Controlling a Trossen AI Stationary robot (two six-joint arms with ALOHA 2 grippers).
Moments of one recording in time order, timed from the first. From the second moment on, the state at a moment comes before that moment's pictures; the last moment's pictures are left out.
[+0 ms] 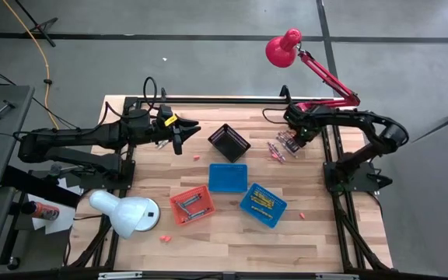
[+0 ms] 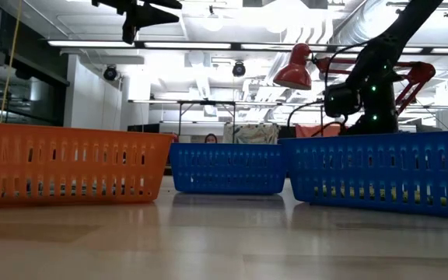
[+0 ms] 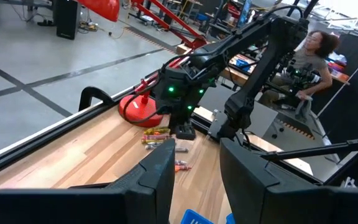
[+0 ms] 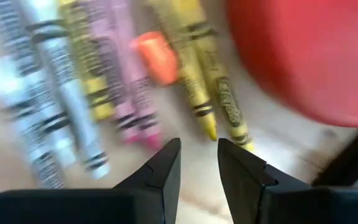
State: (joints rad) left arm 0.14 0.94 0.78 0.02 -0.17 -0.39; right arm -0.76 1.49 0.71 -0.78 0.15 0.16
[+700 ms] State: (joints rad) left arm 0.14 0.94 0.78 0.02 -0.17 -0.42; right arm -0.77 1.44 0.70 -0.67 0.15 0.10
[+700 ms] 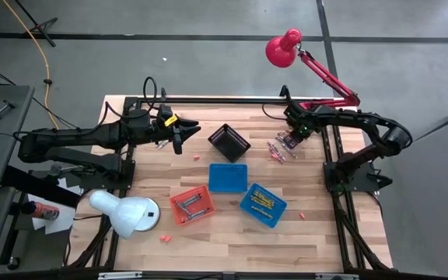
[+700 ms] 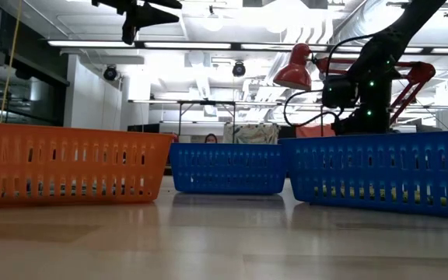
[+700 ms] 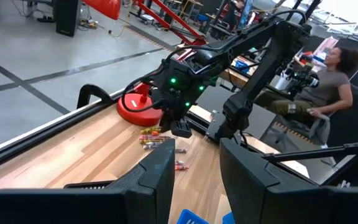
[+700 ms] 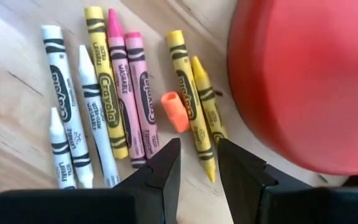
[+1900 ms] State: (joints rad) left arm 0.14 0.94 0.78 0.02 -0.17 -0.46; right arm -0.80 1.42 0.70 -0.76 0.09 0.12
